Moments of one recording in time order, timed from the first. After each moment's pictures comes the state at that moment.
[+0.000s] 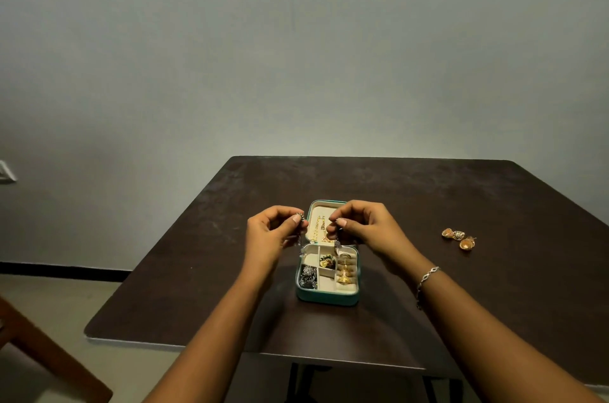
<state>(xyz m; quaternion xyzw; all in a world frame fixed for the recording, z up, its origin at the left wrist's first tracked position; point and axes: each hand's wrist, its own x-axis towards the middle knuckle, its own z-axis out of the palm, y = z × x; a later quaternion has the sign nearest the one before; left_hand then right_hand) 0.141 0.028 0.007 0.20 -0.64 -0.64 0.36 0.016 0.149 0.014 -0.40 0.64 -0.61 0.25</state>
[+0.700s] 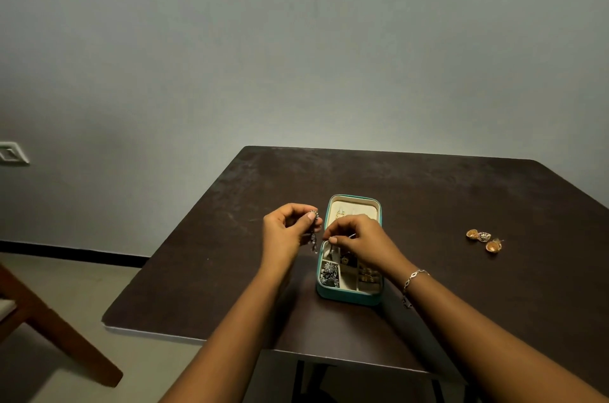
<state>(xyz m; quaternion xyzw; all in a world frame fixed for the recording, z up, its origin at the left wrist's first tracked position) 0.138 0.011 -0.004 0.22 -0.62 -0.66 0.36 0.021 0.102 -0.011 -0.49 0.78 -0.38 0.12</state>
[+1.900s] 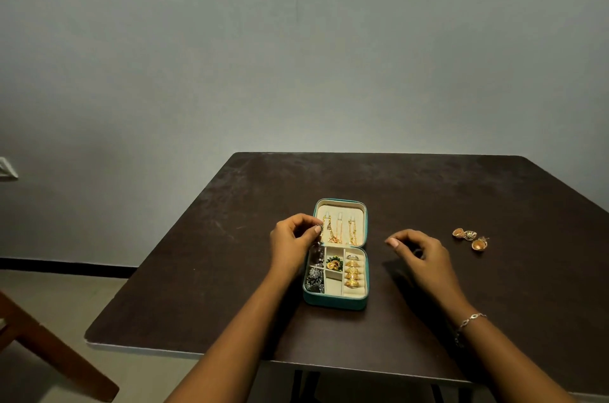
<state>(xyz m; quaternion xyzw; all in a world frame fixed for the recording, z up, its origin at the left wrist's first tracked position) 0.098 0.008 -0.031 0.26 -0.71 -0.56 0.33 -0.022 0.185 -0.046 -0.33 0.79 -0.51 0.00</state>
